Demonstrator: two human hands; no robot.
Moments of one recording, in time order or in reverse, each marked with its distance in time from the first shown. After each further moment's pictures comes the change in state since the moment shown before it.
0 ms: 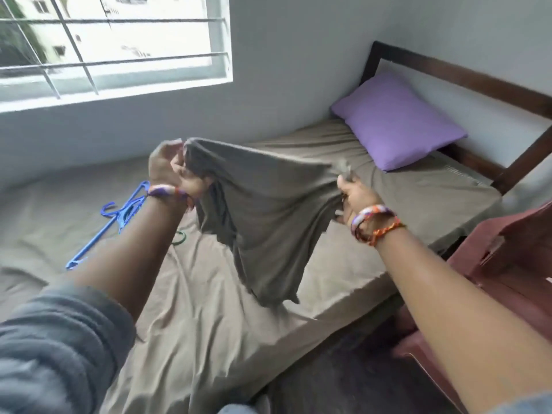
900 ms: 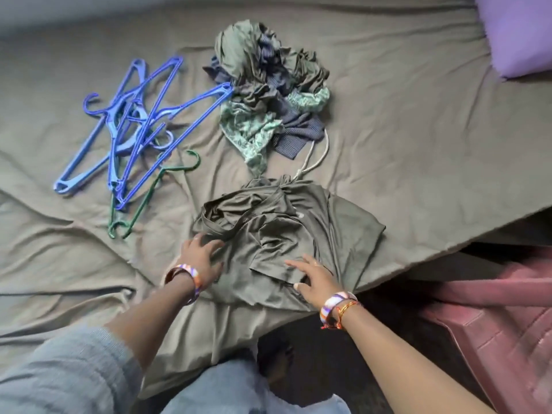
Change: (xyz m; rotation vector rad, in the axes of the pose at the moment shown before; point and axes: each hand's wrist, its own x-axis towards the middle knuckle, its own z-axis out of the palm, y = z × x) left_hand 0.031 -0.148 -0.262 2.021 0.002 -0.515; right_hand 0.028 0.263 0.049 -1.034 -0.617 0.356
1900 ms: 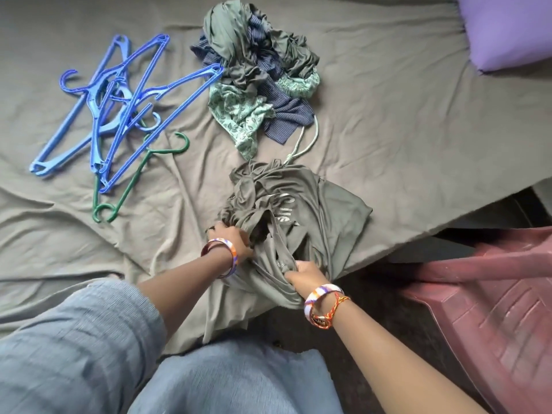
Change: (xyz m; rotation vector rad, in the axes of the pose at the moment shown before) left_hand 0.000 0.070 0.008 0.000 -0.184 -0.101; right_hand -0.032 -0.030 0.016 0.499 0.032 0.354
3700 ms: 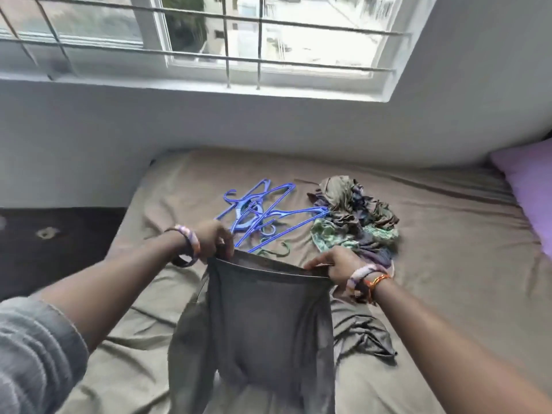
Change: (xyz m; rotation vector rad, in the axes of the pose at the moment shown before) left_hand -0.120 -0.199 -0.208 -0.377 0.385 0.133; right_hand -0.059 -0.222 0.039 -0.956 -0.048 -0.705
